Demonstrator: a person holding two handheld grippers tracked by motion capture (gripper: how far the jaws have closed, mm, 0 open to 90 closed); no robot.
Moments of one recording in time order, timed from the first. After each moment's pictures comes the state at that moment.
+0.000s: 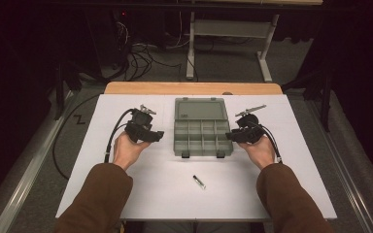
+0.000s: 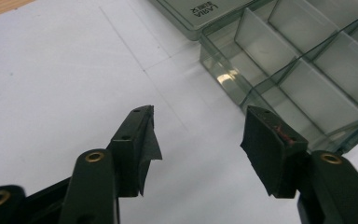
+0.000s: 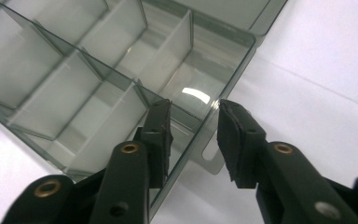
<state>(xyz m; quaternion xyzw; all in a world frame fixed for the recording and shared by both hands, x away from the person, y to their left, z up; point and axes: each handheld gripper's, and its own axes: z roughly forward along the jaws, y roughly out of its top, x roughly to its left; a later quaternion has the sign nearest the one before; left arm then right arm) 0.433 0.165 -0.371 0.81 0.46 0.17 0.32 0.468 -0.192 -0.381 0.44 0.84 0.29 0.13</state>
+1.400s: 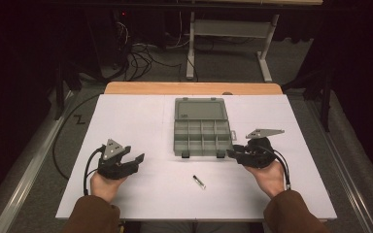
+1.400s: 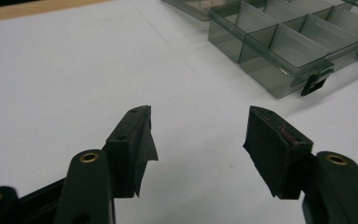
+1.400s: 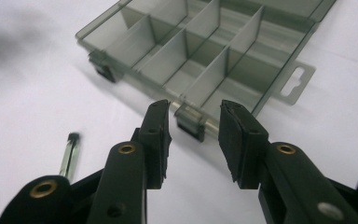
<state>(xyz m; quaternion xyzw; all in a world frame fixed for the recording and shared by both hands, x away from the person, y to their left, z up) 0.326 0.219 -0.414 0.73 0.46 0.25 0.43 0.382 -0.205 -0.373 0.40 0.83 0.38 0.12</state>
